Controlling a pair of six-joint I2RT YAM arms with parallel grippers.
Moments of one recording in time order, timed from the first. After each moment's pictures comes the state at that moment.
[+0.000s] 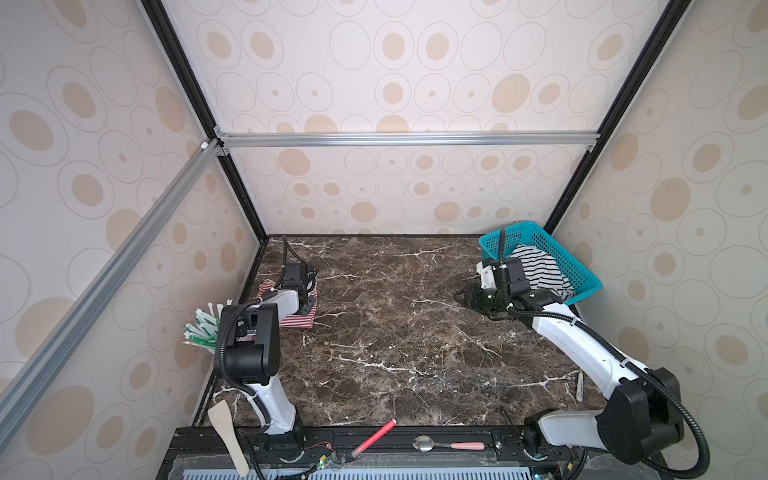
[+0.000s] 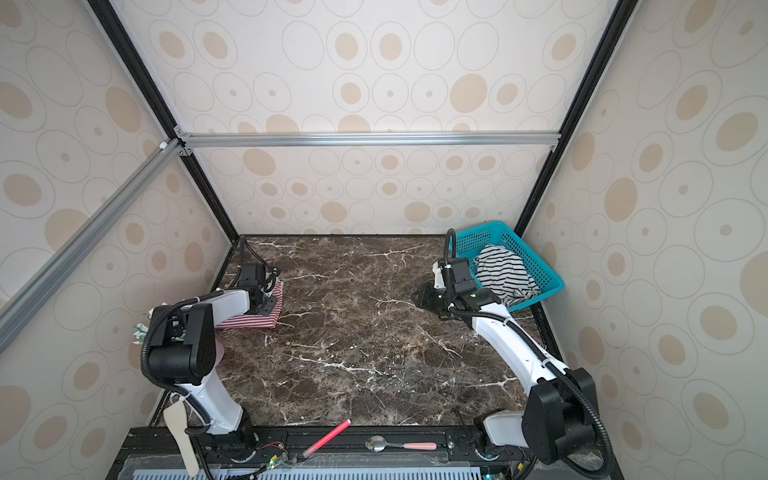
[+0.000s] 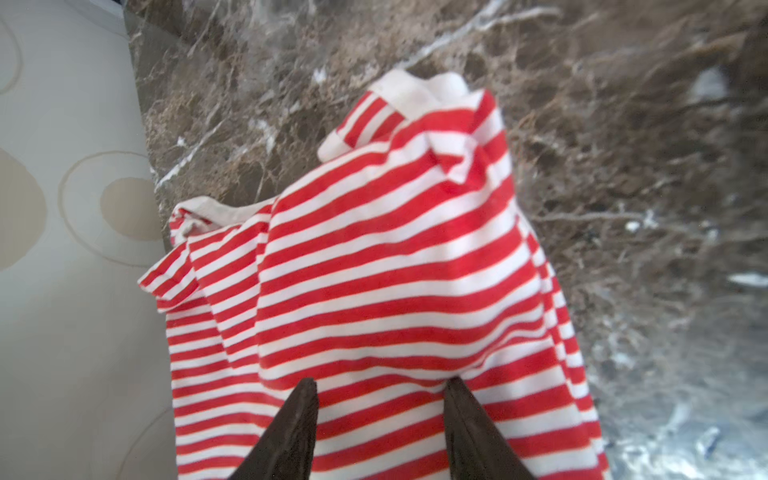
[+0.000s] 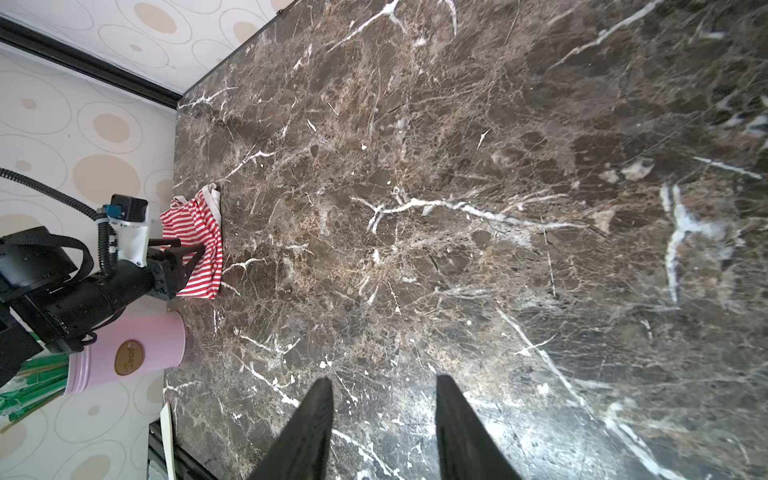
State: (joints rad) left arm 0.04 1.80 1.03 -0.23 -0.27 0.48; right arm 0.31 1.33 1.02 -0.51 -0.30 0.60
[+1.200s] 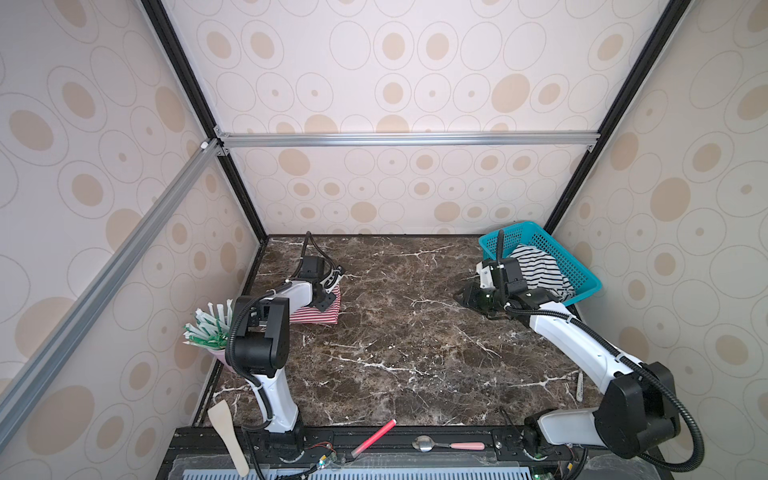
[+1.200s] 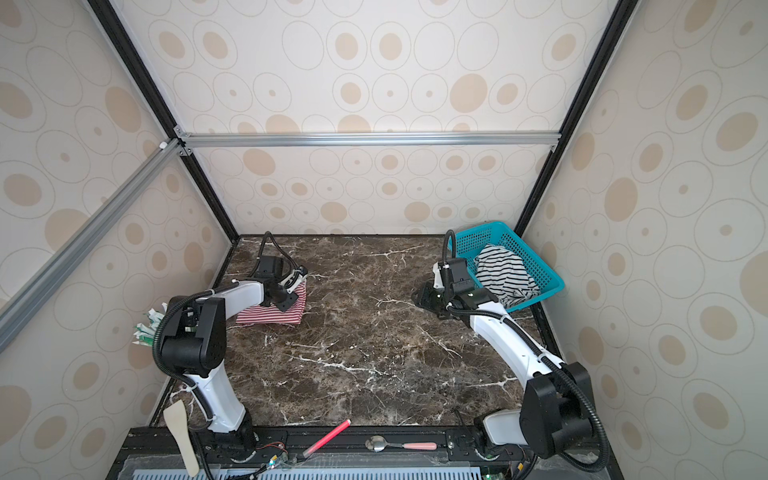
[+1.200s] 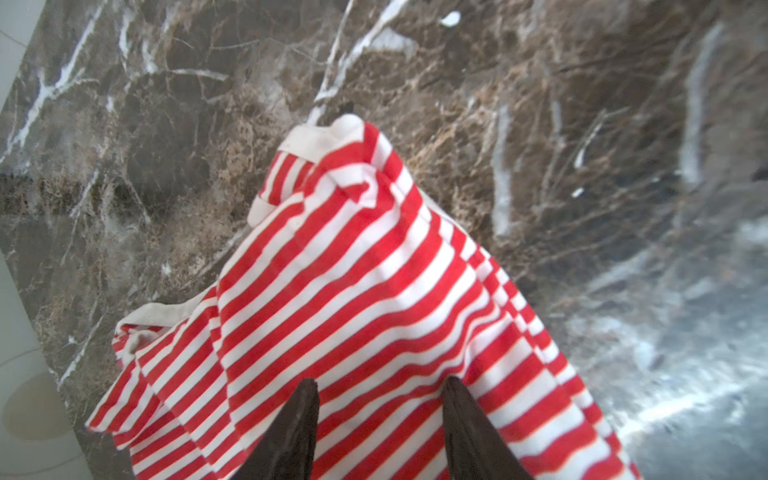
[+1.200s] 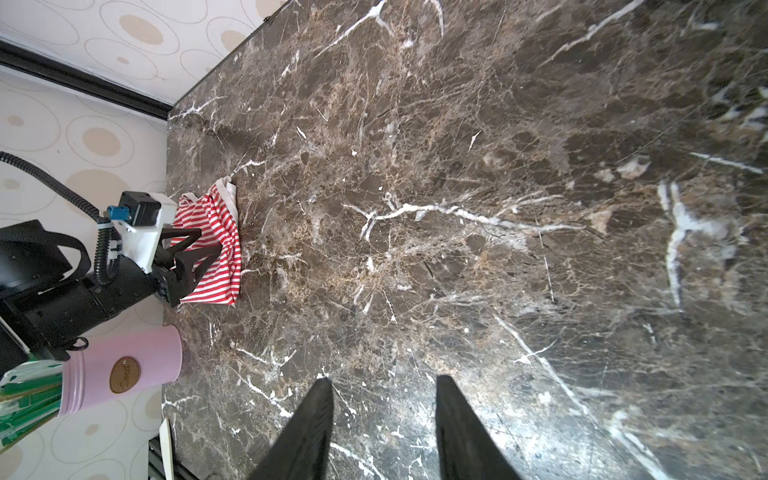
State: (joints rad) left arm -0.09 1.84 1.13 -0.31 -0.06 0.64; right arm 0.31 1.36 1.02 -0.49 -0.28 0.64
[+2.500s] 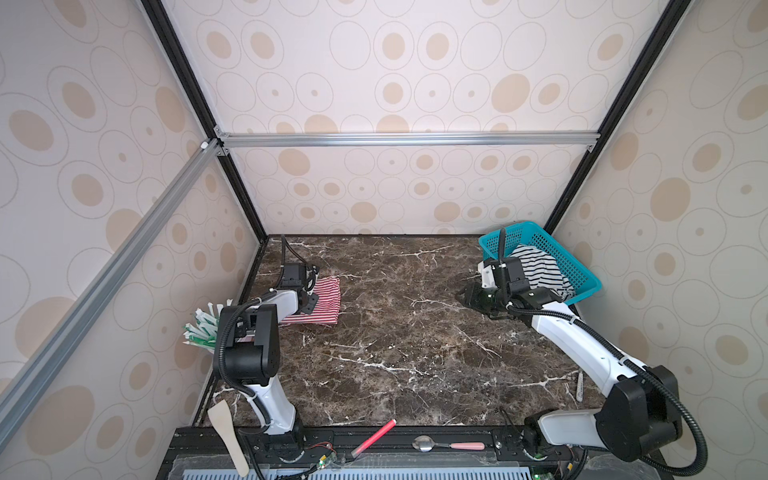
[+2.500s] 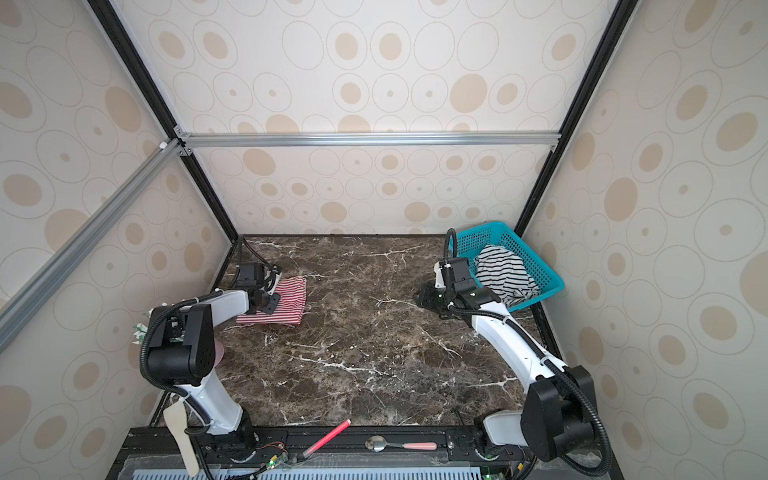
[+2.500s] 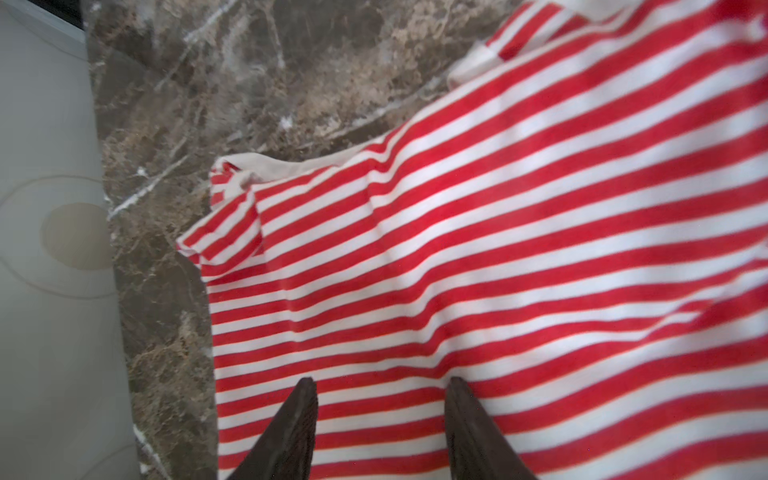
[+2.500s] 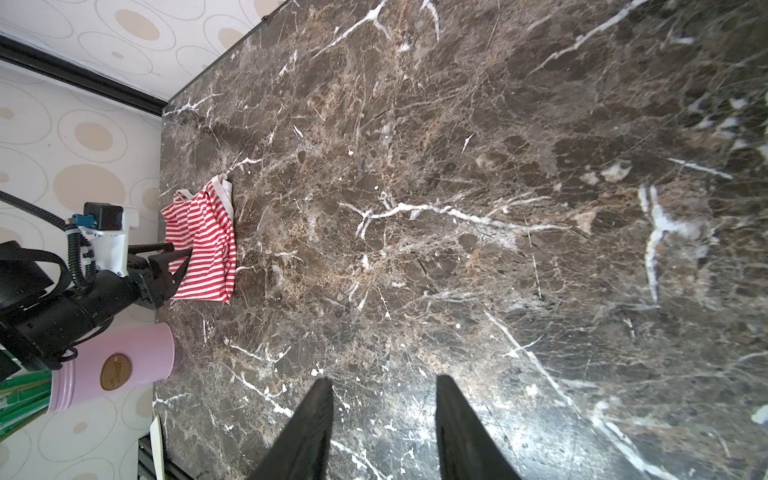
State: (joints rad) left arm 0.04 1.80 1.01 -0.20 -0.14 0.44; right arm 0.31 1.34 1.03 -0.52 -0.27 0.61
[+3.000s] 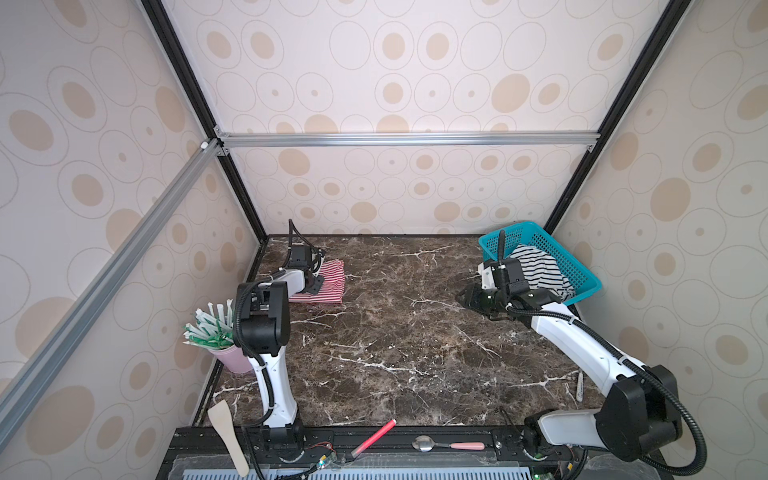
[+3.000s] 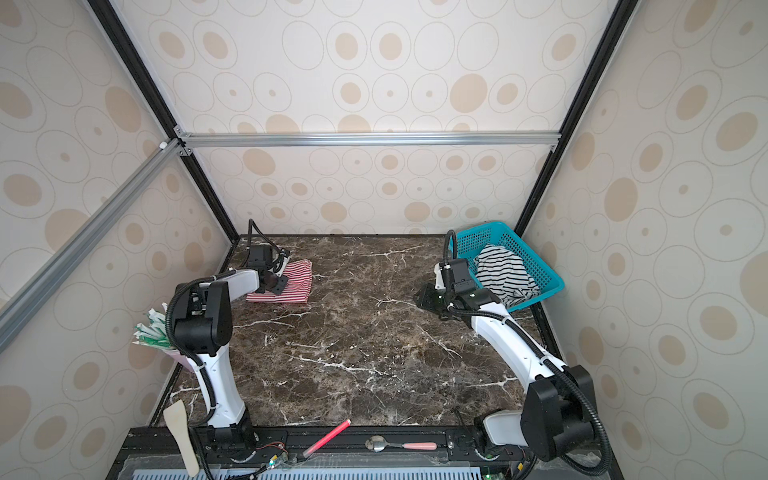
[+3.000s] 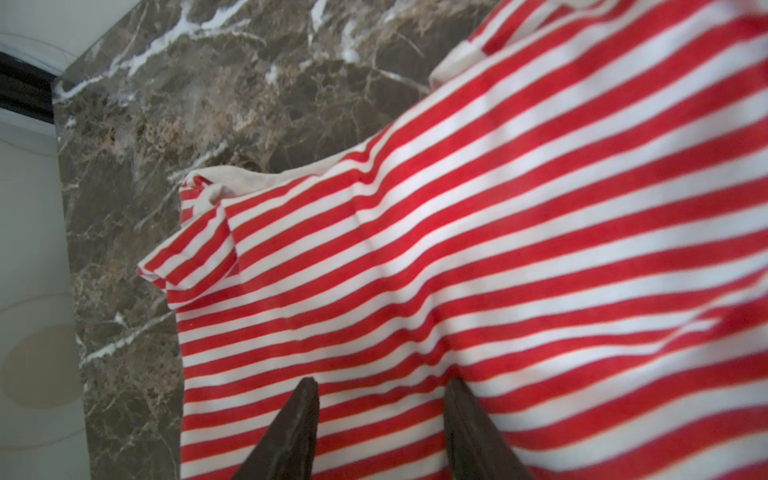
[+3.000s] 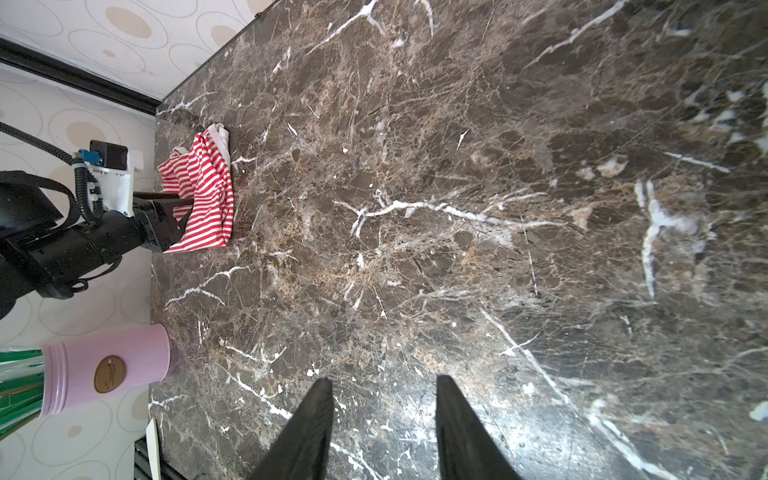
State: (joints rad) left arm 0.04 2.07 1.37 -0.25 -0.11 0.47; right arm 0.31 1.34 1.02 -0.52 -0.26 0.61
